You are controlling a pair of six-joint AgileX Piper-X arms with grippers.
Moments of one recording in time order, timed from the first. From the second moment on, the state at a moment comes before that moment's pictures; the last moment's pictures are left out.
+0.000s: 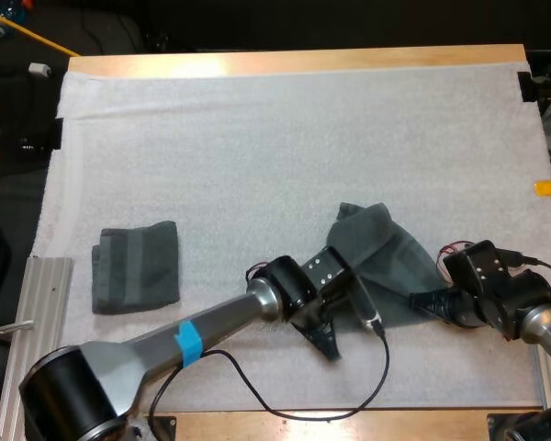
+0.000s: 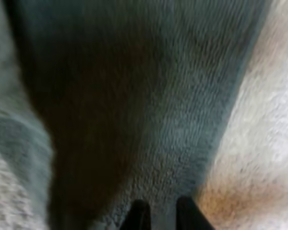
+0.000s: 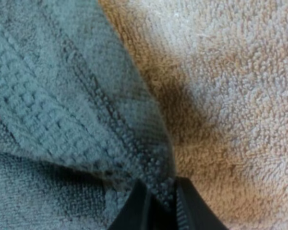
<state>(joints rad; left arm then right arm) -0.94 1.60 -1.00 0.88 0.09 -1.62 0.41 1.15 -0.56 0.83 0.03 -1.32</state>
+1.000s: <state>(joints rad) -0.96 1.65 -1.05 0.96 0.11 -1.56 0.41 0.98 -0.66 0.91 0.04 -1.34</state>
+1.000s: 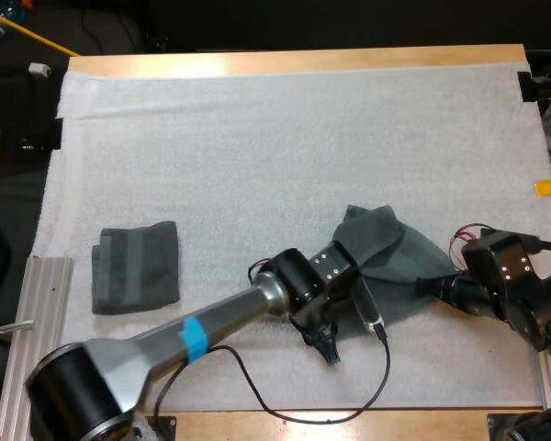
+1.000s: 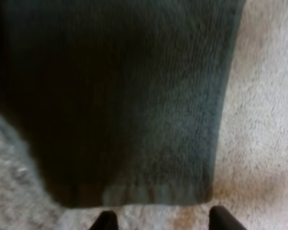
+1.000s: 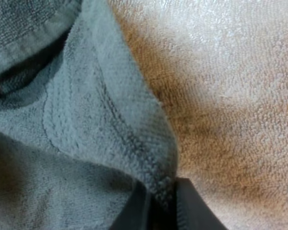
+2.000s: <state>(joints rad) -1.02 1.75 -1.05 0.90 0.08 -1.54 0.41 0.98 -0.66 0.92 0.04 -1.32</state>
